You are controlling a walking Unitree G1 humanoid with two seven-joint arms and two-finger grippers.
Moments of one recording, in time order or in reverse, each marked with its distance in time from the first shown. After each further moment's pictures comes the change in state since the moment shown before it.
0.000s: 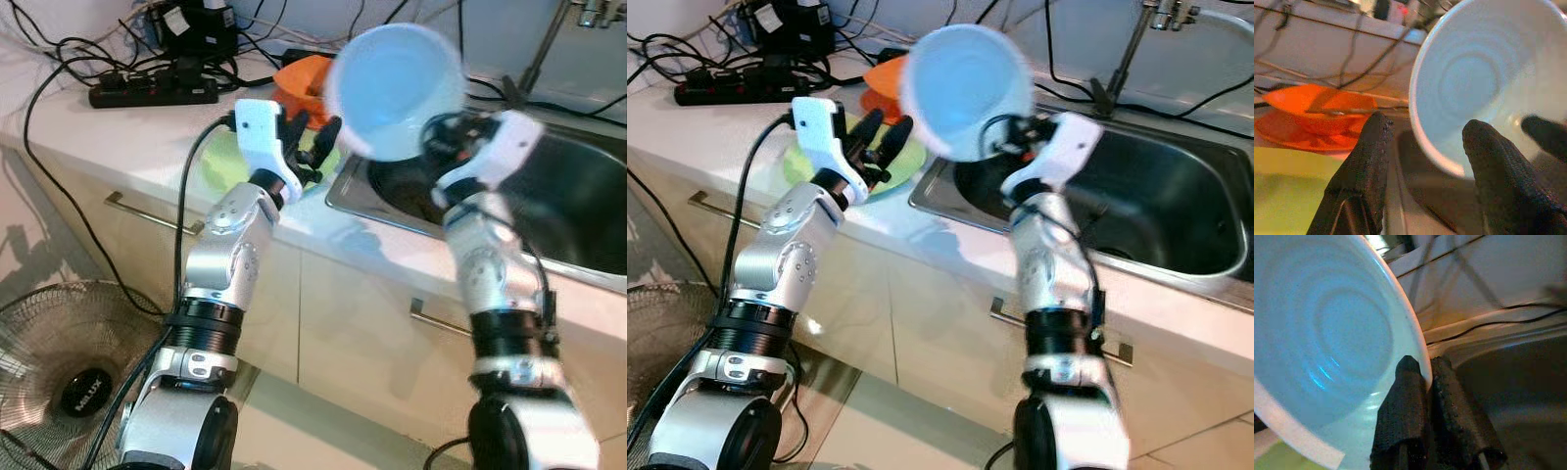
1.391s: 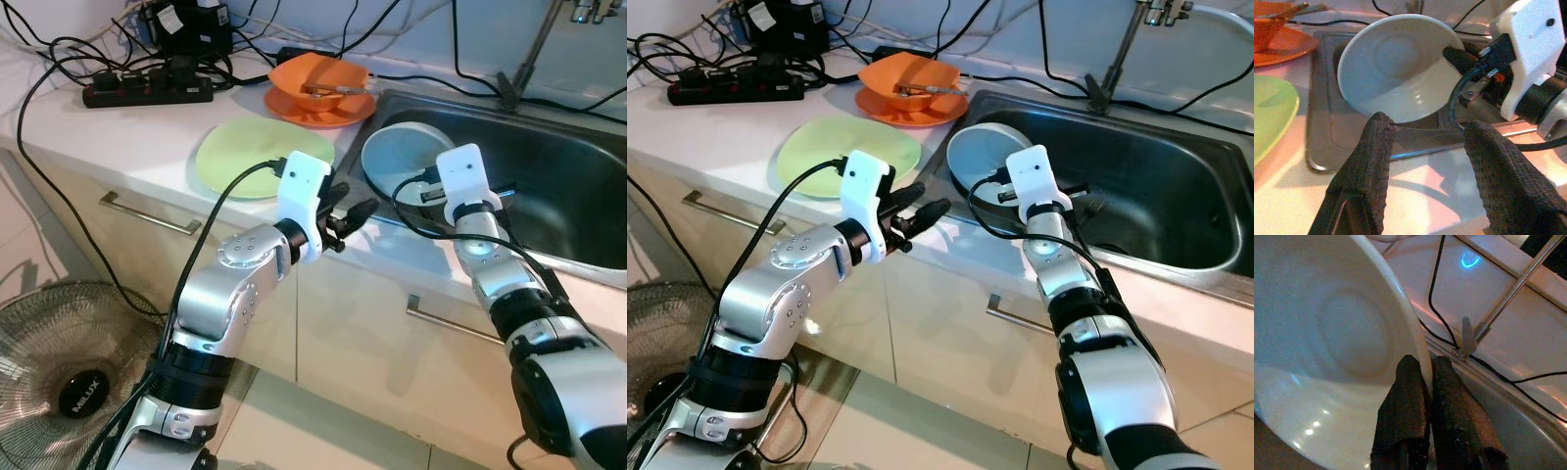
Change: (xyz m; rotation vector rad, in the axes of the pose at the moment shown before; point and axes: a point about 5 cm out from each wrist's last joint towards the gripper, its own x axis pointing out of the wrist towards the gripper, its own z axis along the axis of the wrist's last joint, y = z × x) left arm -0.034 -0.036 -0.026 0.052 0.339 -0.176; right arm 0.006 -0.038 -0.044 -0.966 0.101 -0.055
